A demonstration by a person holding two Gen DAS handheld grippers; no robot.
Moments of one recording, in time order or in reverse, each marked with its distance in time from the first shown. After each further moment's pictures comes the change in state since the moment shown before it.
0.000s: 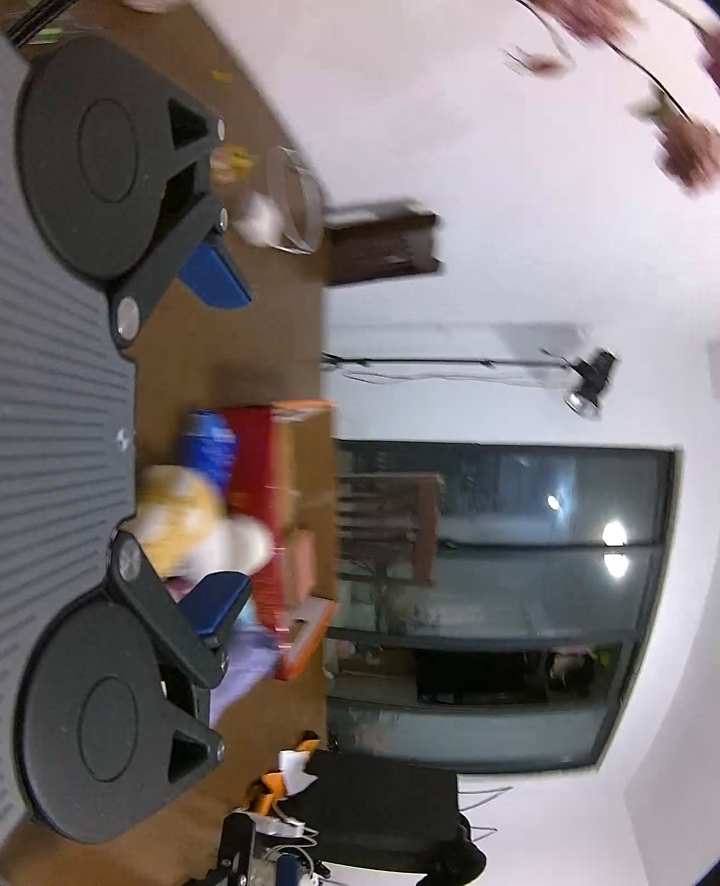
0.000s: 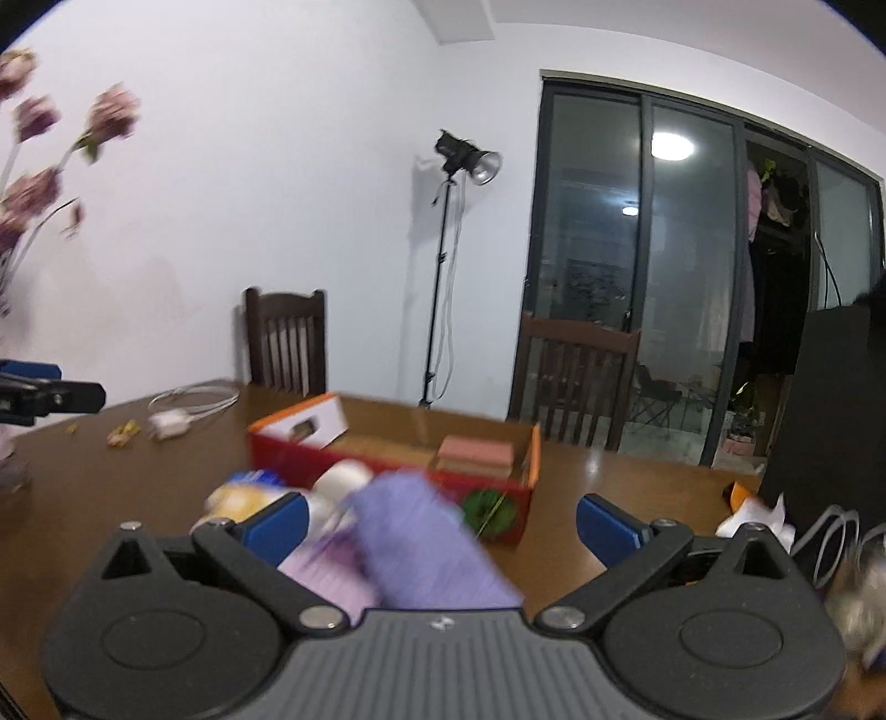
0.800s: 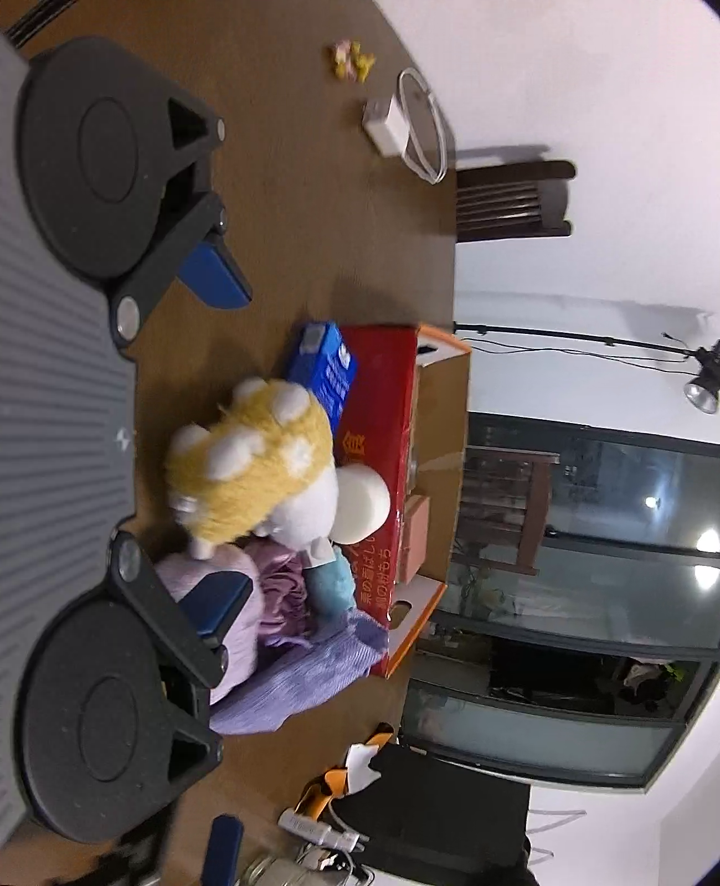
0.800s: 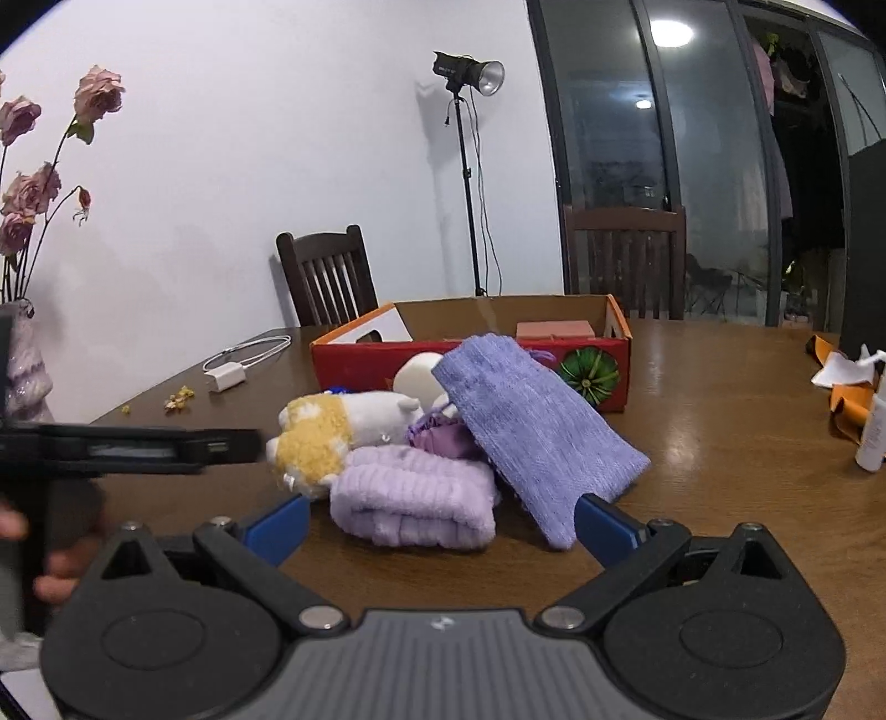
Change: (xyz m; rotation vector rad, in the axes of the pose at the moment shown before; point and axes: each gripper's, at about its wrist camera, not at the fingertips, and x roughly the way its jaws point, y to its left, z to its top) left arm 0.114 -0.014 -0.029 -0.072 0.230 -0.071; right arm 0.042 0.024 -0.045 0.168 0.157 0.137
